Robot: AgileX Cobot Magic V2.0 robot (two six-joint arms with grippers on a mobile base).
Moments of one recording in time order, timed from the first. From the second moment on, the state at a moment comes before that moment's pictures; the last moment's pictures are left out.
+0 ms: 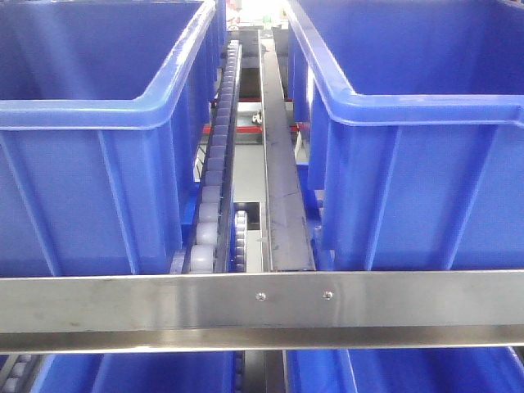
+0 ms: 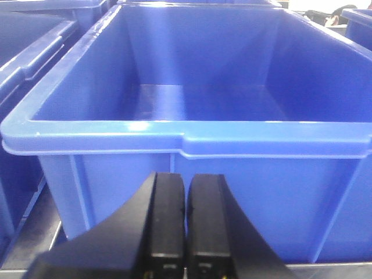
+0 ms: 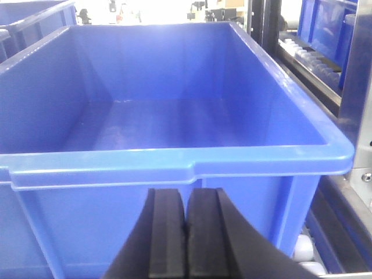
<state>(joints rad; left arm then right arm) -0.05 -0.01 0.01 0.04 0.10 -0.08 -0.02 -0.01 0.03 0.00 0.02 0.10</state>
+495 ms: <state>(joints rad) -0.05 -0.01 0.01 0.04 0.10 -0.08 -0.02 -0.01 0.03 0.00 0.02 0.10</state>
